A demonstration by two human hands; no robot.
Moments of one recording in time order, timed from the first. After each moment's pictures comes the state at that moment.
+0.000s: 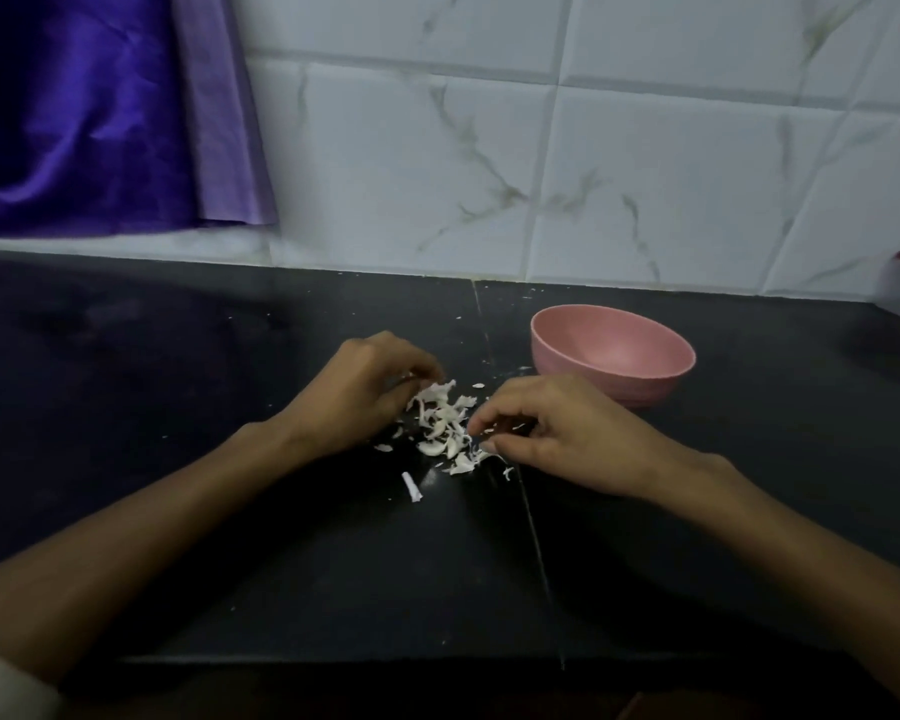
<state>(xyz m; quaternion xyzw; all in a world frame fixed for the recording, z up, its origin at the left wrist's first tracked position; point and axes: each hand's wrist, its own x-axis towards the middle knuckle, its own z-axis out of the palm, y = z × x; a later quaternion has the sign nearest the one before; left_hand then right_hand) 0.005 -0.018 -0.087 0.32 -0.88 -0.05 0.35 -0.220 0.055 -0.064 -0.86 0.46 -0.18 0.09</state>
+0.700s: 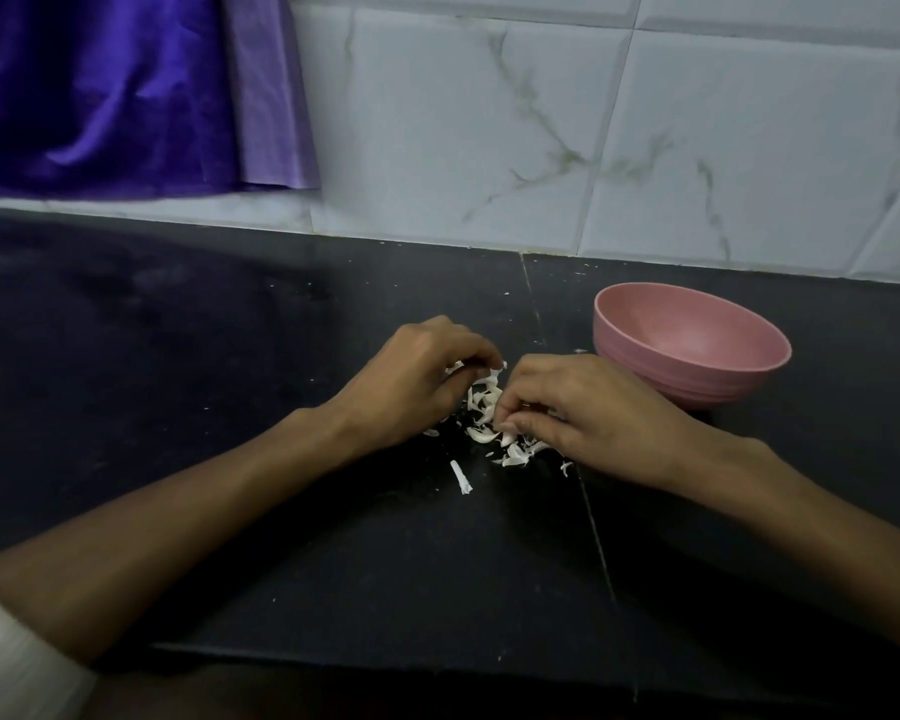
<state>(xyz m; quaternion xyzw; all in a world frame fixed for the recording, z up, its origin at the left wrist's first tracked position) -0.001 -0.018 -0.094 0.31 -0.88 -0.05 0.36 -0.200 0.030 -0.070 -0.90 0.42 -0.13 0.04</state>
